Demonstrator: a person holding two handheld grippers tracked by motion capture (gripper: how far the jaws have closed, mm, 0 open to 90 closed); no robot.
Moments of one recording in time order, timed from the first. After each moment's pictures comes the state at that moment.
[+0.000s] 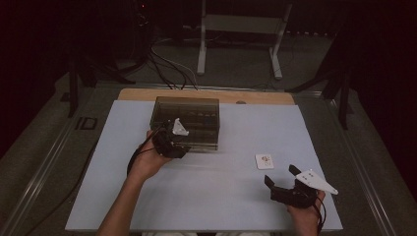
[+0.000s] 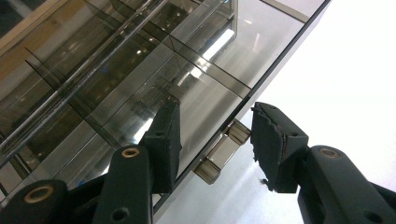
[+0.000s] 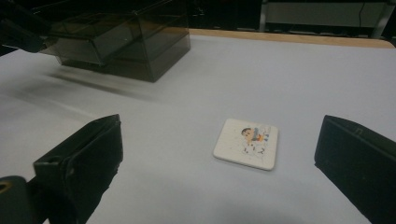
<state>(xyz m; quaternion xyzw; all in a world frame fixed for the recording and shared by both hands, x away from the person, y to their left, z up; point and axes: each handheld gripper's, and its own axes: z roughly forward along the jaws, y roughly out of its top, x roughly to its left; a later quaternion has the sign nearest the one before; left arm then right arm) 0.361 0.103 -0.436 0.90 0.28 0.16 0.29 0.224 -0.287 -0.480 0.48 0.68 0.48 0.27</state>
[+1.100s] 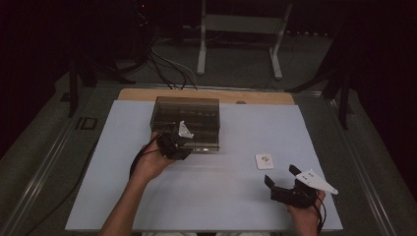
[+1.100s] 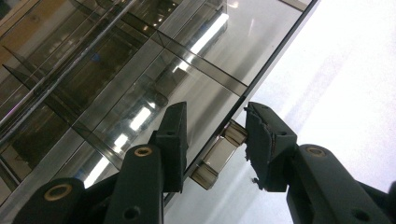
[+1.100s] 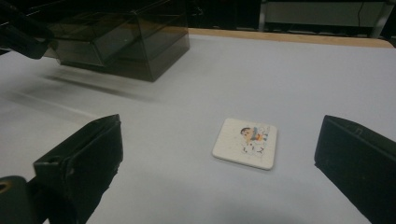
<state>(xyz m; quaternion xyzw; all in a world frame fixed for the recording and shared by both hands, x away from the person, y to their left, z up) 0.358 0.090 -0.437 0.91 0.27 0.15 0.27 0.225 -0.287 -0.481 0.48 0.68 0.48 0.27</state>
